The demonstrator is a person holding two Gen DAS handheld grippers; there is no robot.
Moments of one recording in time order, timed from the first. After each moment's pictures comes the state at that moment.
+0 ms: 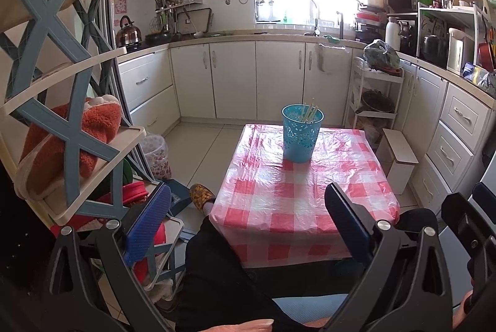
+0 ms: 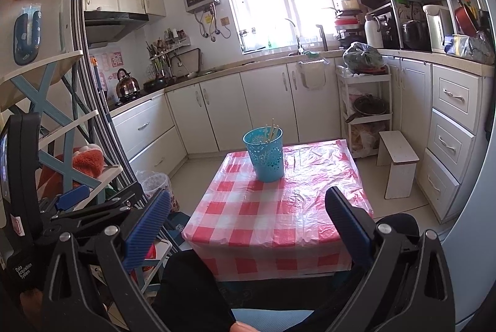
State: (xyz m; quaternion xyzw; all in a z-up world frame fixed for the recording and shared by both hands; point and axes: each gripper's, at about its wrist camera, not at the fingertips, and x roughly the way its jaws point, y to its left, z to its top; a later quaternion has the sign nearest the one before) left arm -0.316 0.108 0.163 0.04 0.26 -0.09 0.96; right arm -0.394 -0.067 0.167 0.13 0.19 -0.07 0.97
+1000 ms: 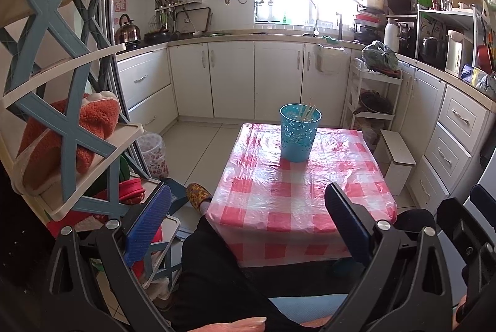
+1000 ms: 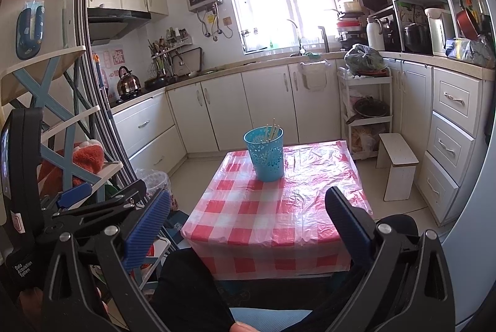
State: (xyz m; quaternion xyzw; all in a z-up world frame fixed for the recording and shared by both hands) left arm -0.317 0.109 0.159 0.03 0.27 -0.09 0.96; right arm -0.397 -0.071 0.167 0.13 0.19 -0.06 0.97
